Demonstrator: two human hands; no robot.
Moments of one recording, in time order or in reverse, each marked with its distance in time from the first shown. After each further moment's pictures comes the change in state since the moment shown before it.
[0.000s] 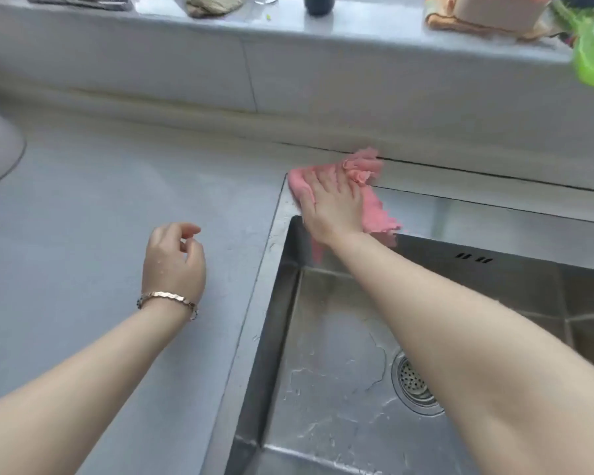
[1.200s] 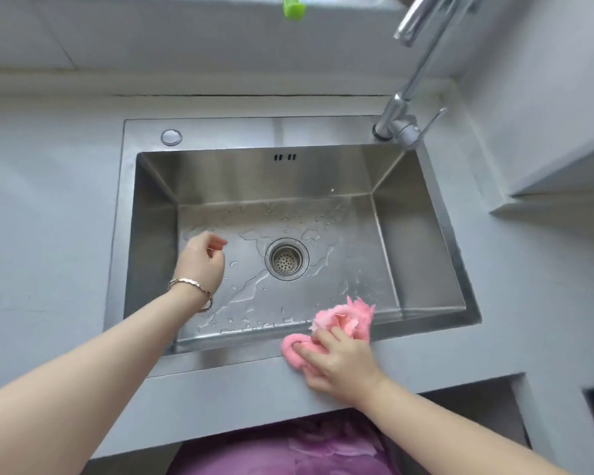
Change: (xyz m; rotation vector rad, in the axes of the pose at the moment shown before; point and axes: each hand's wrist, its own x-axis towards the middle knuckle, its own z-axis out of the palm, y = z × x) left_hand -0.206 0.101 0.030 -0.065 -0.586 0.078; right_hand -0.450 0.107 -0.014 -0.117 0.096 -0.159
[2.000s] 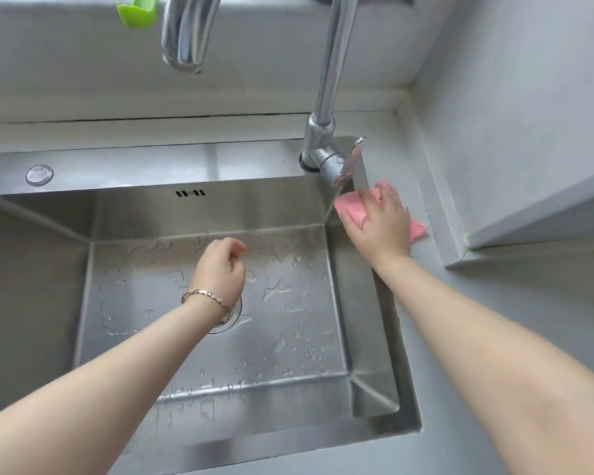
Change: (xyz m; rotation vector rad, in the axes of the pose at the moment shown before) left_hand 0.051 0.129 0.173 0.120 -0.057 0.107; right_hand 0.135 0.327 -0.058 0.007 0.141 0.630
